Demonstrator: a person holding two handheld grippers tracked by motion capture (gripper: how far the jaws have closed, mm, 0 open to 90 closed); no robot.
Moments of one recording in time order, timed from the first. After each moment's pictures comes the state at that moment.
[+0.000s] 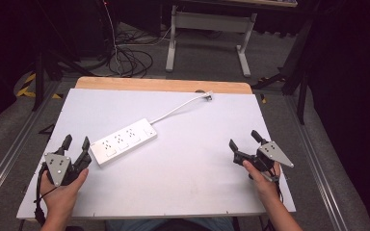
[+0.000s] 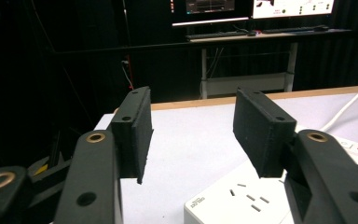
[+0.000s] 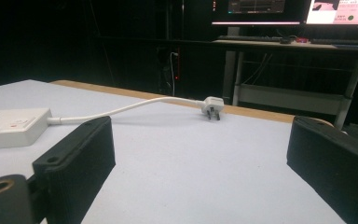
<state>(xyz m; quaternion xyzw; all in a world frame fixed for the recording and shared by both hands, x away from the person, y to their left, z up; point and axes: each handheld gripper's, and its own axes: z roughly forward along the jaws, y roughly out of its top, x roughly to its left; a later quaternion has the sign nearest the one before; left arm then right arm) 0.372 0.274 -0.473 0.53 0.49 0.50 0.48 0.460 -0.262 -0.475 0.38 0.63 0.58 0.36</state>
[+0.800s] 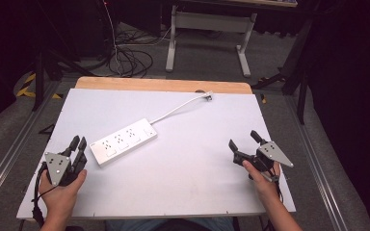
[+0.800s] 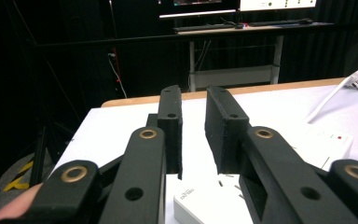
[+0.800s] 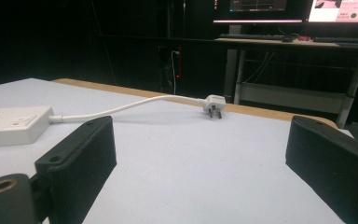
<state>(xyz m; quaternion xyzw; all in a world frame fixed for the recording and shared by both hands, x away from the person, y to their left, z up) 0.371 0.275 -0.472 0.55 0.49 0.48 0.48 0.460 -0.262 -0.475 0.37 0.63 0.57 0.36</state>
